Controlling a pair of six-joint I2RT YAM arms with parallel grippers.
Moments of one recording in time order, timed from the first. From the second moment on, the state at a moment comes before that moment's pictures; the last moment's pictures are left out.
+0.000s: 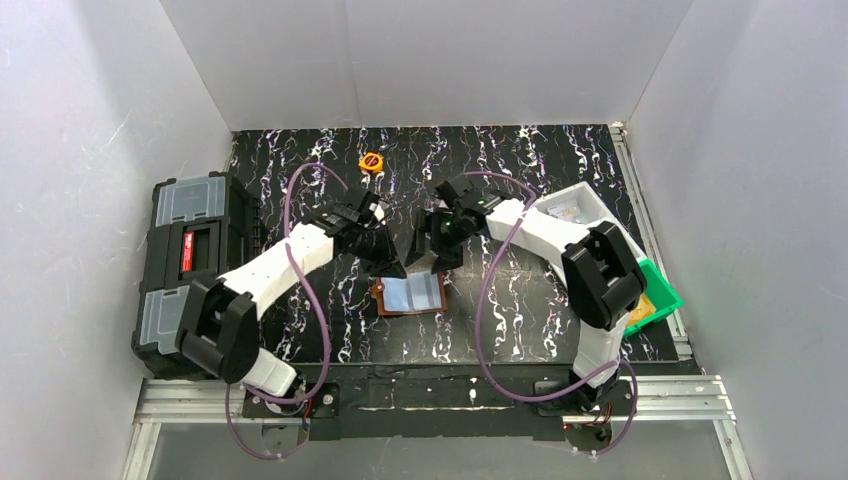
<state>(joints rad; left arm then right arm) -0.52 1.44 1.07 -0.70 0.35 -0.74 0.72 1.87 1.39 -0.56 -0.45 0.80</state>
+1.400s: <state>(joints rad) -0.53 1.79 1.06 -0.54 0.33 -0.71 0.78 1.97 1.32 -0.57 -0.39 0.75</state>
